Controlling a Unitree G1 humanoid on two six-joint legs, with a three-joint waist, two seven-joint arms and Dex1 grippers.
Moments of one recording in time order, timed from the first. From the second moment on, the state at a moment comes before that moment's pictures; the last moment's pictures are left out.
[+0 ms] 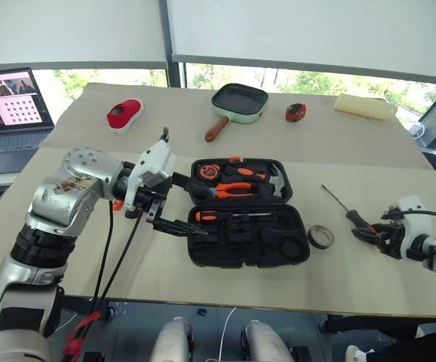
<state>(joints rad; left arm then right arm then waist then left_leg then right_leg) -0.70 0.79 -0.17 -0.13 -0.54 0.56 -1.46 -0.14 -0.89 -0.25 0.20 0.36 0.63 0.71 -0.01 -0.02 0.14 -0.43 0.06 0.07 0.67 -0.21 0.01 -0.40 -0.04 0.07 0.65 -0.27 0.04</state>
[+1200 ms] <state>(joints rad) -0.54 0.94 -0.10 -0.24 -0.55 0.59 -1.42 -0.65 -0.81 0.30 0.22 0.07 0.06 1.34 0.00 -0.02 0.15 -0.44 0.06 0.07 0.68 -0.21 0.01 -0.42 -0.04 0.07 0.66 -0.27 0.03</state>
